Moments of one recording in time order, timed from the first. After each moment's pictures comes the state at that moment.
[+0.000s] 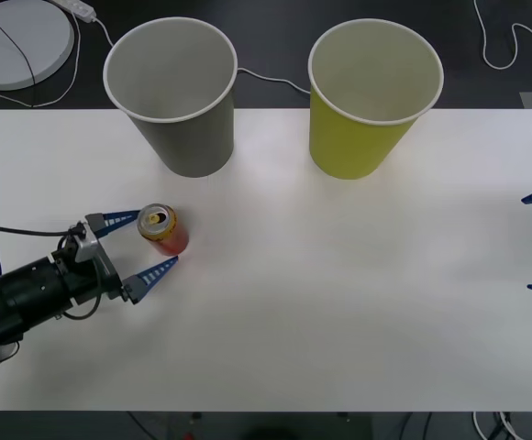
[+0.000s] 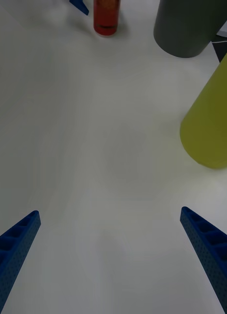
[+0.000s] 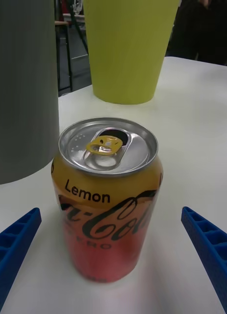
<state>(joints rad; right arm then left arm) 0.12 -1.00 -0.53 -1.95 1.41 -1.52 -0.13 -0.20 0.56 -0.11 -0.99 -0.88 -1.05 -0.61</state>
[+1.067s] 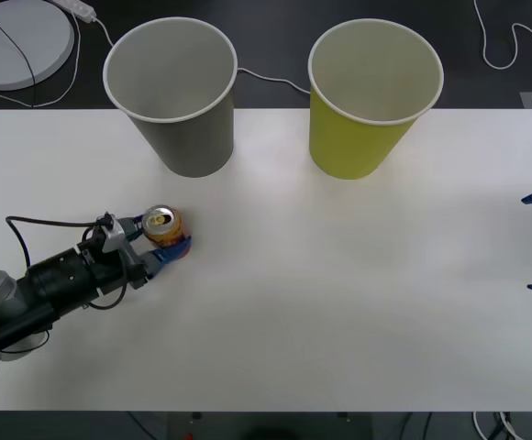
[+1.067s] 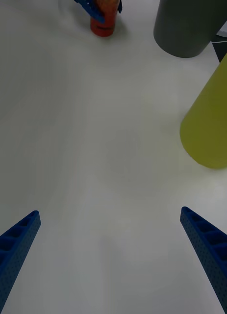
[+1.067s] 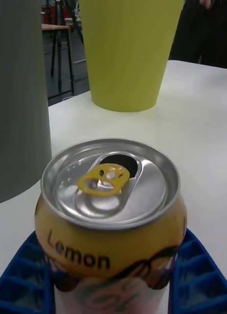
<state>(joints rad) 0.12 -1.00 -0.53 -1.95 1.41 -1.52 -0.13 -0.24 0.50 -0.11 -0.99 -0.92 -0.99 -0.61</state>
